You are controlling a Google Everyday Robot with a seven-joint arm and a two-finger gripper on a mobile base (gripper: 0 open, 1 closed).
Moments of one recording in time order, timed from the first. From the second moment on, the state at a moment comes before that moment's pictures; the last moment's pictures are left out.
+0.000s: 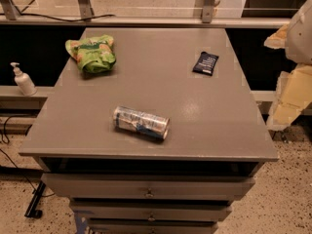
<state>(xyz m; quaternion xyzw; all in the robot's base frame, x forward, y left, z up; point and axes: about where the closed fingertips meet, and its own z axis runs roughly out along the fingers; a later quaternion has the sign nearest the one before) 0.438 -0.217 0.976 -0.60 0.78 -0.03 0.16</state>
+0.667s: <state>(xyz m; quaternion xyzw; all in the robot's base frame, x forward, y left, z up) 0.447 -0.207 0.978 -0.62 0.76 -0.04 0.17</state>
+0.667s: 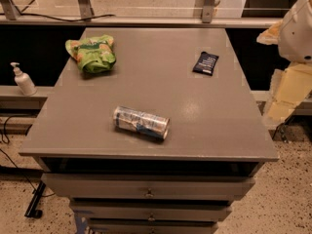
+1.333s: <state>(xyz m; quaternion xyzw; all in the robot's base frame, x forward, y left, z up) 0.533 -0.163 0.979 -0.75 0.63 -0.06 0.19</state>
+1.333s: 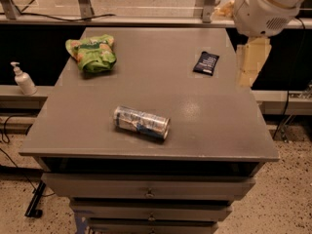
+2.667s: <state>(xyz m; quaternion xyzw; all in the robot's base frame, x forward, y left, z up) 0.598 -0.165 0.955 -0.87 0.42 -0.16 0.19</state>
